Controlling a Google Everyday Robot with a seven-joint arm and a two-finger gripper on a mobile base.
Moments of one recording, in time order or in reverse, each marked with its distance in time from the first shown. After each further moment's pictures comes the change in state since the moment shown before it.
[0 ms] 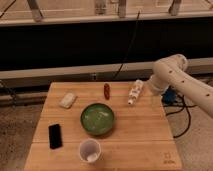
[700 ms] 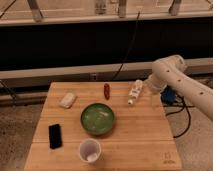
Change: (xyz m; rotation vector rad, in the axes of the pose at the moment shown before) arm 0.005 -0.020 0.026 0.005 -0.008 -0.091
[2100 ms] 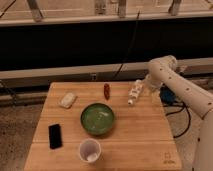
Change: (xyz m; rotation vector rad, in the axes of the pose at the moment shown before) arm 0.020 -0.029 0.053 -0.044 0.016 -0.123
